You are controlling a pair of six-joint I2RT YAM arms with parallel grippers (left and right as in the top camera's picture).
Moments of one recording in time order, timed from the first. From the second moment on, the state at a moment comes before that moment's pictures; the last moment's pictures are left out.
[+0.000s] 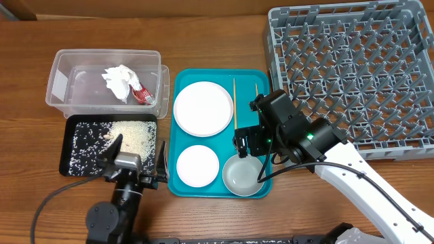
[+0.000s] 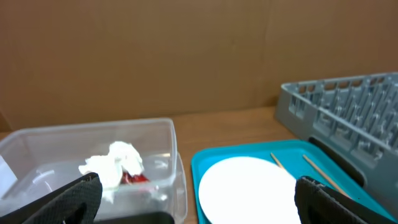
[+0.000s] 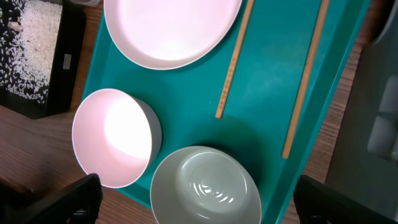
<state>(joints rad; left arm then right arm) -0.14 0.10 0.26 -0.19 0.03 0.00 0.61 1.37 1.13 -0.85 -0.15 0.42</state>
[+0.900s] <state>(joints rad) -0.14 0.02 0.01 -0.06 0.10 0.00 0.61 1.37 1.13 -0.86 -0.15 0.42</state>
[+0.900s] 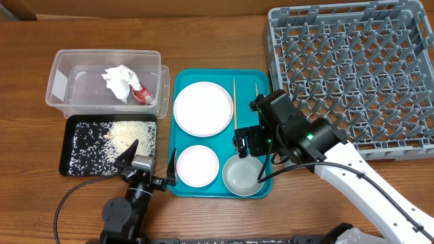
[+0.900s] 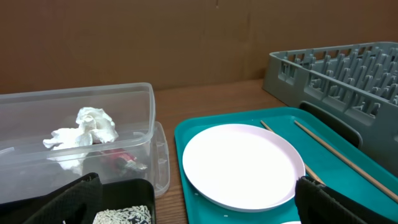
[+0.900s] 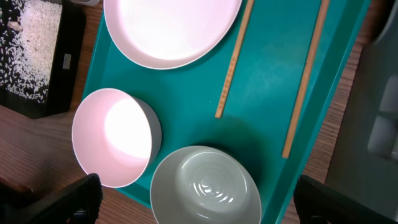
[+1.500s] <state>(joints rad) -0.14 0.02 0.01 -0.06 0.10 0.00 0.62 1.38 1.07 -0.91 -0.18 0.41</state>
